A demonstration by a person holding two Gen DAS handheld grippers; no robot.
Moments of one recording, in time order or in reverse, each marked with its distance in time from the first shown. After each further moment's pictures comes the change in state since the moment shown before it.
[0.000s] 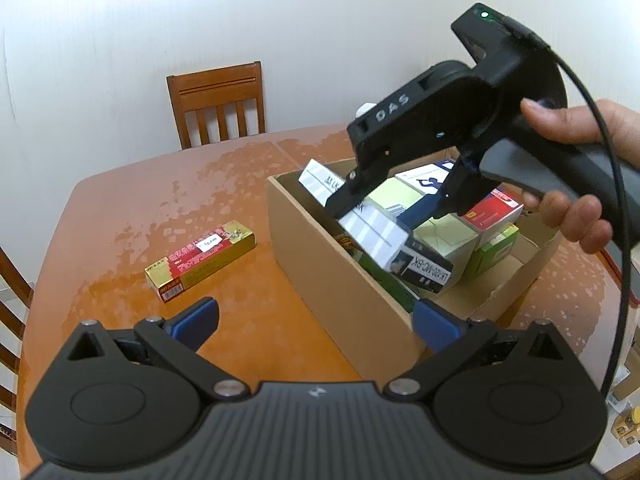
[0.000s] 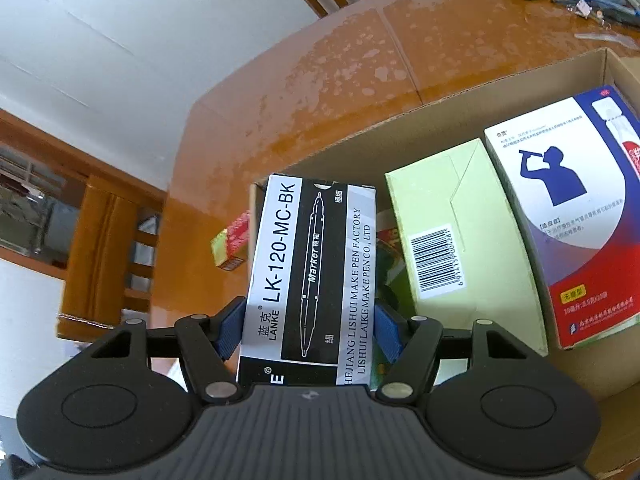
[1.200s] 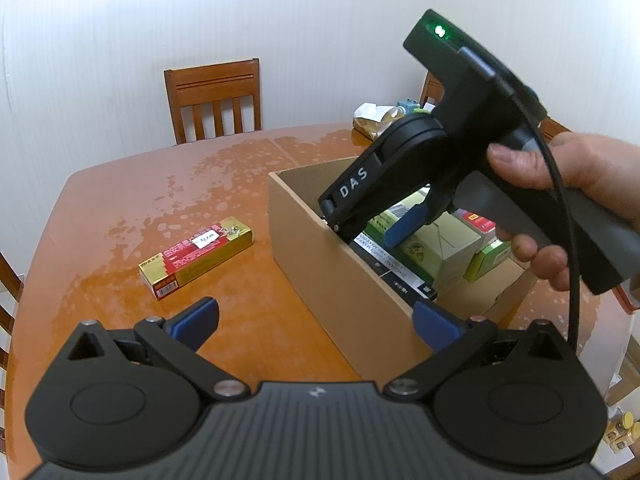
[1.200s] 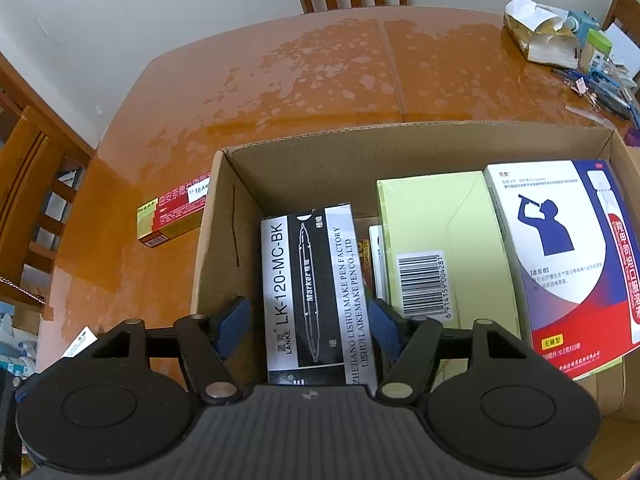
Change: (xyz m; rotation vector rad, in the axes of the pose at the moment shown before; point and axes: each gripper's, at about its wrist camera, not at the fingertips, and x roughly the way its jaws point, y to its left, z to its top) left arm 0.003 0.007 0.001 -0.024 0.001 -0.026; right arm 0.034 0.035 -0.008 -0.196 -0.008 -0.277
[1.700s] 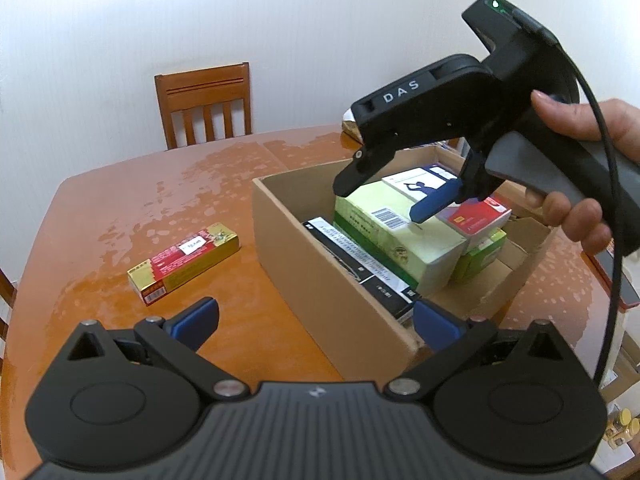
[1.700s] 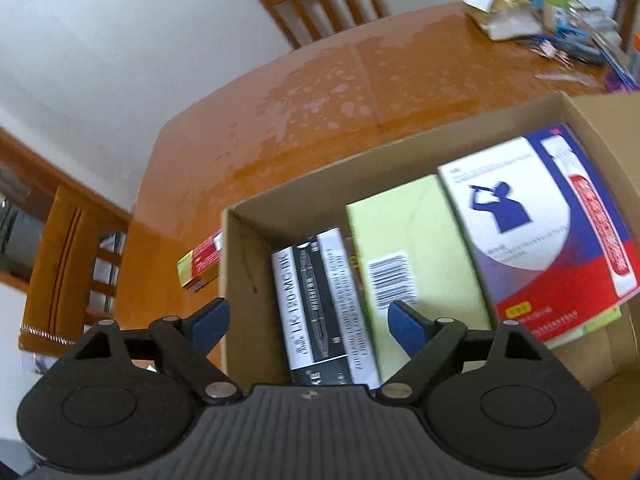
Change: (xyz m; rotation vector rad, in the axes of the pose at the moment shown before) left arm 0.001 -0.011 0.002 0.018 -0.009 -0.024; right arm -0.043 -0.052 -0.002 0.221 -0.079 0.149
